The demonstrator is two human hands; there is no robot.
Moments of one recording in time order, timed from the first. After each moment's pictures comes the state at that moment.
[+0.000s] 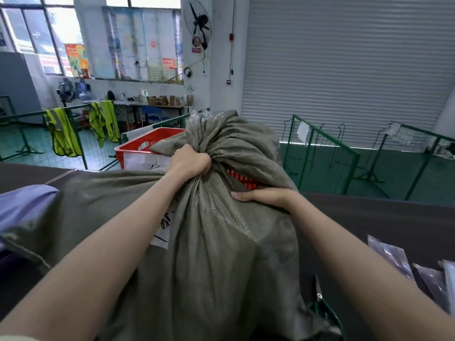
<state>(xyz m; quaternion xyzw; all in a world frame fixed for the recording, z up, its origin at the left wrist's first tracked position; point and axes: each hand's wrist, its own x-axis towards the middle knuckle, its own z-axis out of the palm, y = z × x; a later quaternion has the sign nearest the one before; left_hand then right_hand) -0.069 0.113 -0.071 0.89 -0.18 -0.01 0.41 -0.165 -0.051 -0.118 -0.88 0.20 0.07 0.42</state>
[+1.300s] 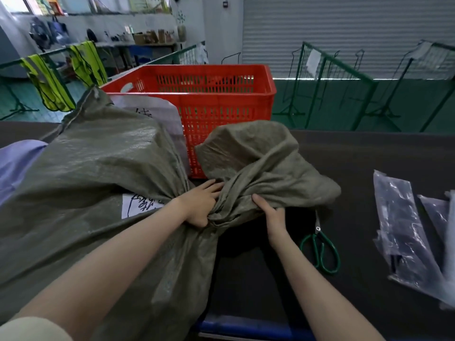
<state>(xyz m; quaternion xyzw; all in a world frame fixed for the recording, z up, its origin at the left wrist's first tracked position) -0.088 0.114 -0.261 0.75 -0.63 -0.04 -0.21 -0.229 -0.008 -0.300 -0.48 0.28 -0.29 0.78</state>
